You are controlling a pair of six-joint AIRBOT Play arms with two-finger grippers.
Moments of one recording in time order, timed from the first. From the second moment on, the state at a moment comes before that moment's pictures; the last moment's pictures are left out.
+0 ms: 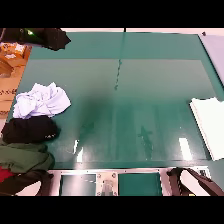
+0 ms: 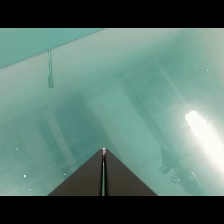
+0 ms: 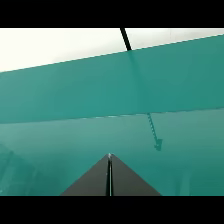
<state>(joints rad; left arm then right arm) -0.22 -1.22 1.71 1.17 -1.16 -1.33 -0.41 -0.96 1.53 -0.86 1.12 1.32</state>
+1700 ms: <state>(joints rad) 0.02 -1.25 1.27 1.59 -1.11 -1.51 -0.31 -0.96 0.82 -0.78 0.94 1.31</state>
